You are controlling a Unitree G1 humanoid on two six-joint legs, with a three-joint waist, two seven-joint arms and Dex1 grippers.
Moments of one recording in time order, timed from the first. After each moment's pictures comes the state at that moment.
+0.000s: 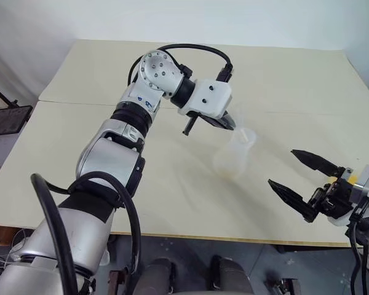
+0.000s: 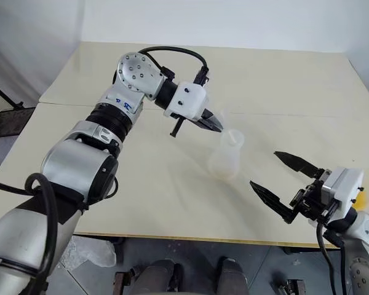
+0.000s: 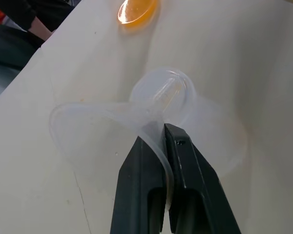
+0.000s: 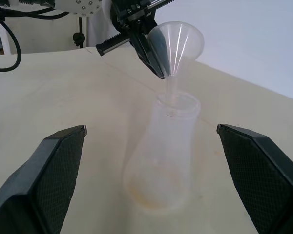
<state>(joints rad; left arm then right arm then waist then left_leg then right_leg) -1.57 0.18 -0.20 1.27 0.13 -0.67 -1.40 0.22 -0.62 -0.47 -0.55 0.70 0.15 0.89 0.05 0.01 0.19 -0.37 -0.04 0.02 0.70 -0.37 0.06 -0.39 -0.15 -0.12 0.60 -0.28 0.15</state>
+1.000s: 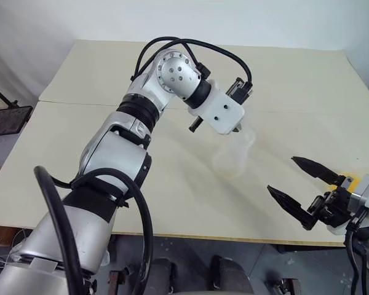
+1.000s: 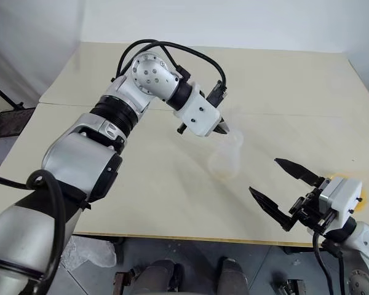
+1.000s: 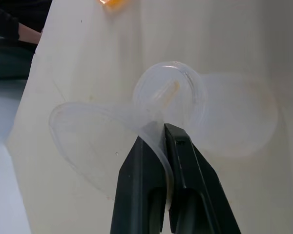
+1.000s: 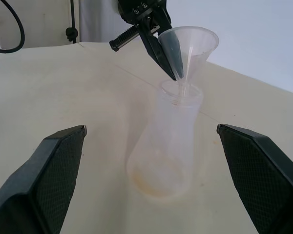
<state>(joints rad) -1.63 0.16 -0.30 1.31 0.32 -0.90 -1.24 0.30 -0.59 -0.47 -0.61 0.68 0.13 0.86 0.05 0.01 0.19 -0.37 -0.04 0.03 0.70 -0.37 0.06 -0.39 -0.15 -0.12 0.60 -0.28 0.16</state>
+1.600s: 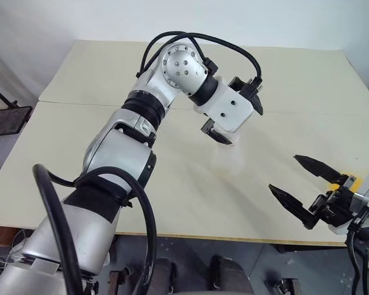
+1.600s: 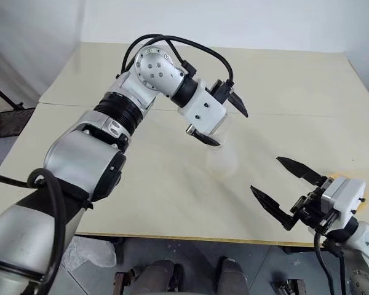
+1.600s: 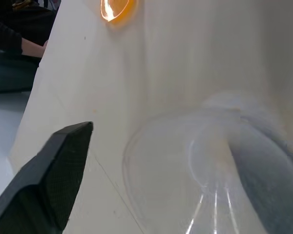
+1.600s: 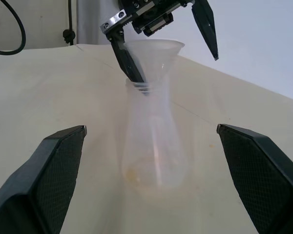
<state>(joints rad) -1.66 0.13 -0.25 1.31 0.27 -0.86 -1.32 0.29 -0.59 -0.48 -0.60 0.68 0.11 0.85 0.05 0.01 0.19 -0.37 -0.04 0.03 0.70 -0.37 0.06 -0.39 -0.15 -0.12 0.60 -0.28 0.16</state>
